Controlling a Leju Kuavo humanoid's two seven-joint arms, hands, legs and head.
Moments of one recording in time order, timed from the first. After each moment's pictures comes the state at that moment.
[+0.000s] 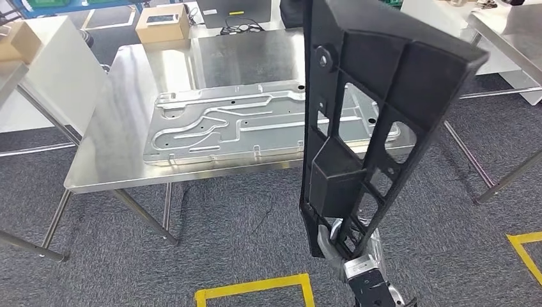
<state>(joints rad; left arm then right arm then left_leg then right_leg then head) -0.11 0.01 -0.94 -0.23 0.93 0.09 -0.24 -0.11 -0.21 0.63 -2.04 0.31 -0.55 0.02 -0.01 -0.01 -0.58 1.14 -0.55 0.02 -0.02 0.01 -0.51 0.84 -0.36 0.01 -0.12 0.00</state>
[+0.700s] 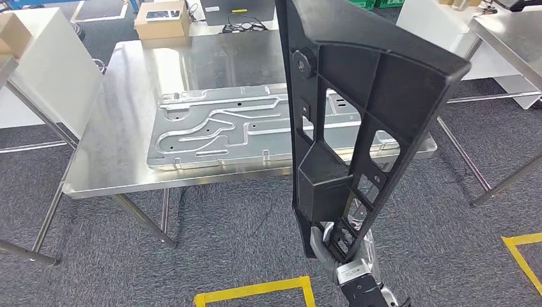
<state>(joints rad) -0.11 0.02 -0.93 -0.23 0.95 0.09 -0.24 -0.12 -0.19 0.66 -2.04 0.34 -0.55 0.02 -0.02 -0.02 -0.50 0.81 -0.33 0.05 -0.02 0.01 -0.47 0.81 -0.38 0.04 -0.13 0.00</state>
